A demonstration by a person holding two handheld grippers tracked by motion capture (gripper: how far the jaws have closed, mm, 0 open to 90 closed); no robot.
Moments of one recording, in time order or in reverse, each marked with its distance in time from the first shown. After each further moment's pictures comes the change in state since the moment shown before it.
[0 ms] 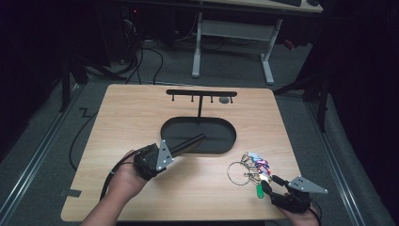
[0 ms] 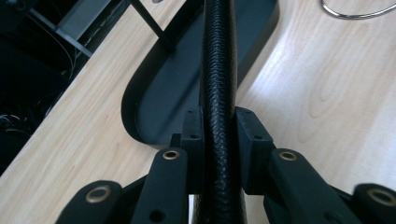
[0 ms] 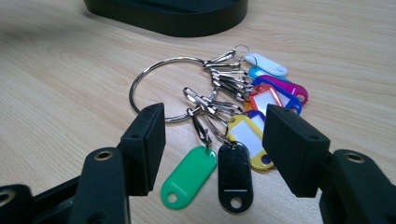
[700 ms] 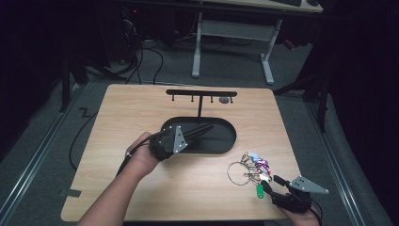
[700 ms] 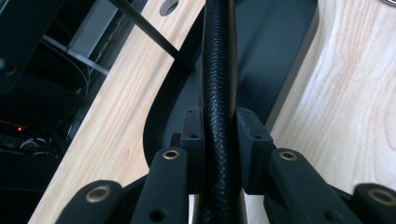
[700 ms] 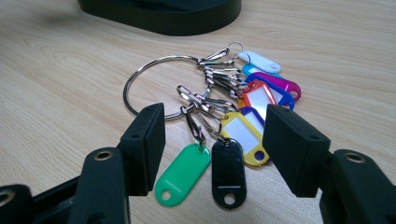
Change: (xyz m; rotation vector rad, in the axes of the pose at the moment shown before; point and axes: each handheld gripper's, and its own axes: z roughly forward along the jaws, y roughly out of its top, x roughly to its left) left arm 0.022 0.028 0.052 0.009 0.035 0.136; right arm -0.002 -0.001 -0.001 0.003 -0.014 0.006
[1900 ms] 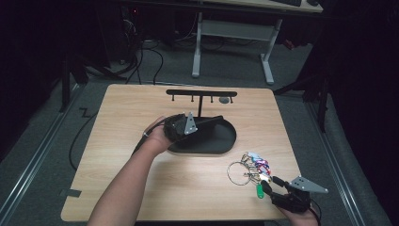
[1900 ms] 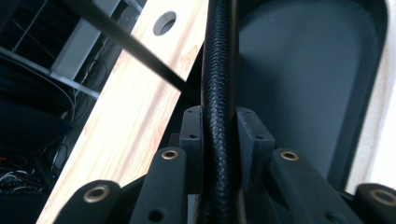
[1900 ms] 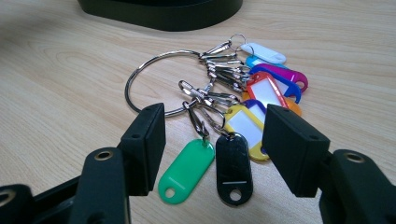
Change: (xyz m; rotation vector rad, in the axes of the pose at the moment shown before) left arm 0.033 0.010 0.077 -0.048 -0.057 0.046; right arm -0.002 -0.004 0.003 0.009 0.022 0.045
